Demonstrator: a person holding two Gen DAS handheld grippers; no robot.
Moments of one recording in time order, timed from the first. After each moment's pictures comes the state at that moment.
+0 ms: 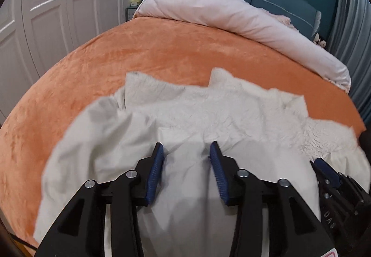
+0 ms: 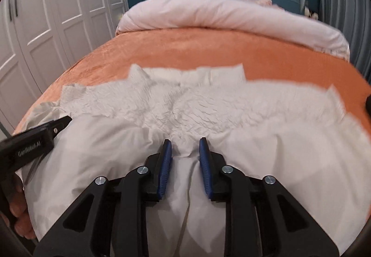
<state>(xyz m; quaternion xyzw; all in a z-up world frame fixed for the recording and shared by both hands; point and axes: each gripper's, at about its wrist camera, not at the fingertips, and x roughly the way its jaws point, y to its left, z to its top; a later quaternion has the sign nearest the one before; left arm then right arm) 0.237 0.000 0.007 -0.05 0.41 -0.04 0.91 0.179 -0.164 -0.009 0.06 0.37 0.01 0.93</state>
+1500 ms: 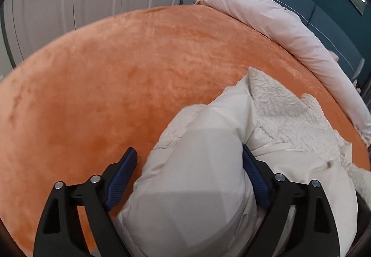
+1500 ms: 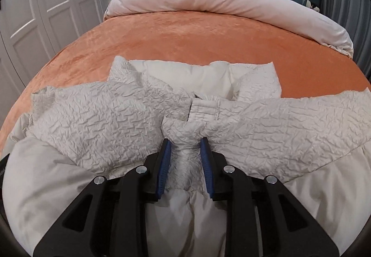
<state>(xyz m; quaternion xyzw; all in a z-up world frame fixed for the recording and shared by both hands) 0.273 0.123 -0.054 -0.17 0.43 0.07 0.89 0.270 -0.134 -0.037 0.03 0.41 -0.02 0.91</state>
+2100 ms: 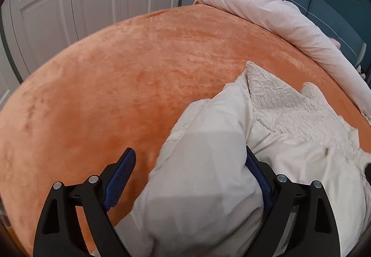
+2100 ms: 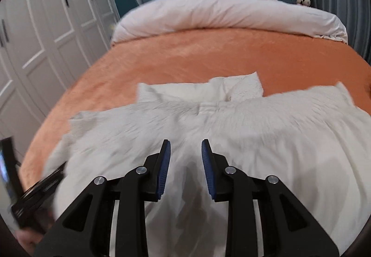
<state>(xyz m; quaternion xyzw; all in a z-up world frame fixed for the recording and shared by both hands) 0.255 0.119 -0.037 -0.12 0.43 0.09 0.89 0.189 -0.142 0.019 0.11 0.36 0.00 0.93</state>
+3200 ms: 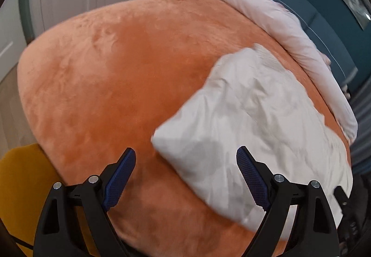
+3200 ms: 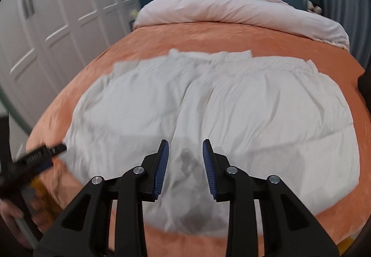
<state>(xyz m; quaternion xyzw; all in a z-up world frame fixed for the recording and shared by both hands) 0.121 0.168 -0.018 -0.23 0.46 0.06 0.85 0.079 -0.115 0.033 0.07 0.38 0.03 0.92</state>
